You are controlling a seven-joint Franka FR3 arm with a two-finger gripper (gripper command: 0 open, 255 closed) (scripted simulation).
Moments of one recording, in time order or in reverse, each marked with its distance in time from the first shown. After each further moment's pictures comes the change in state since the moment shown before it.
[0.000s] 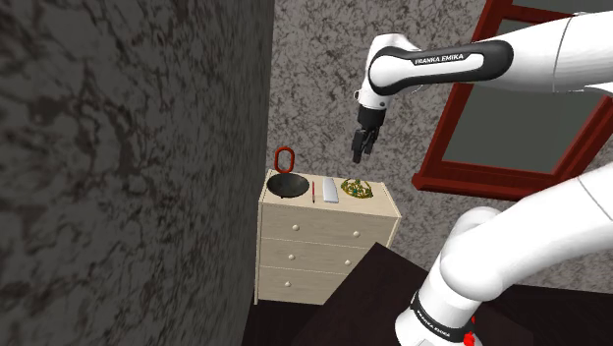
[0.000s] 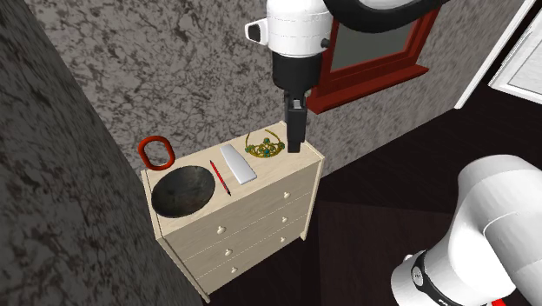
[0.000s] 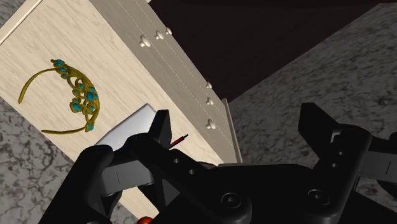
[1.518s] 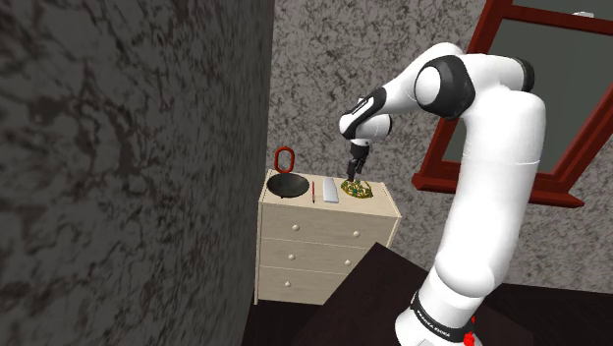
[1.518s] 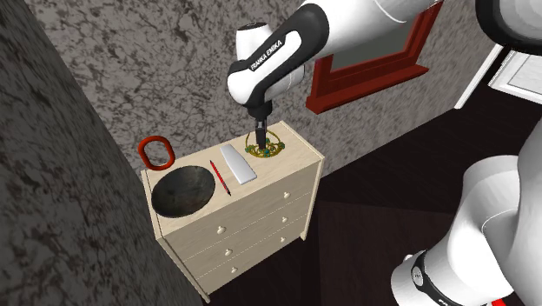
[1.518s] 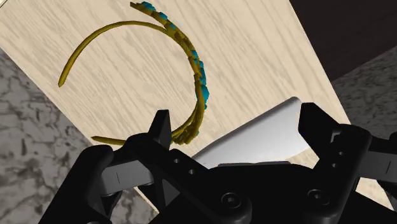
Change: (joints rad) arm -0.097 0.811 -0.259 0.293 0.245 0.489 -0.510
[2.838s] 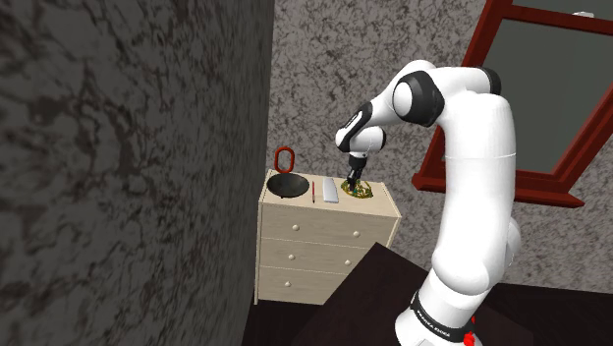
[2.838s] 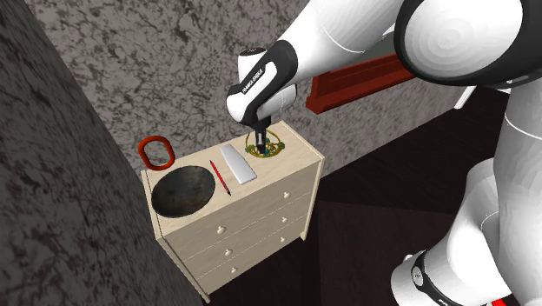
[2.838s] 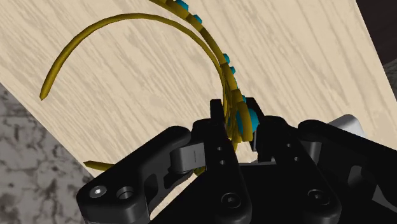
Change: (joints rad) arm -0.064 0.166 0.039 0.048 0.101 0.102 -0.088
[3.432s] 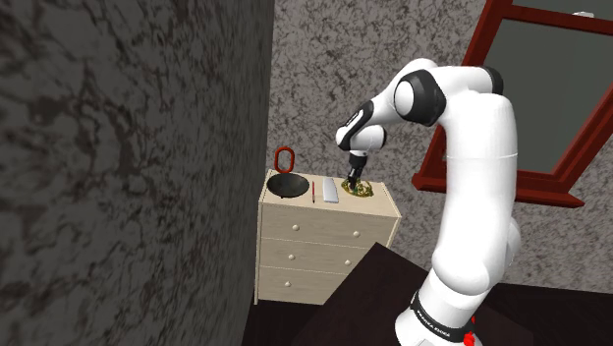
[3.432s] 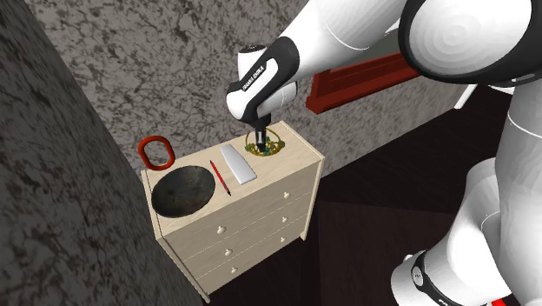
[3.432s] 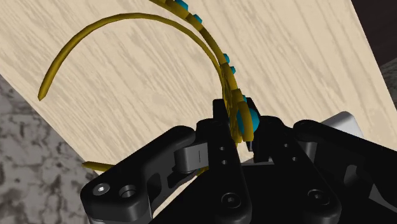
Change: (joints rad) arm 0.003 -0.011 -0.005 0.003 -0.008 -0.014 0.004
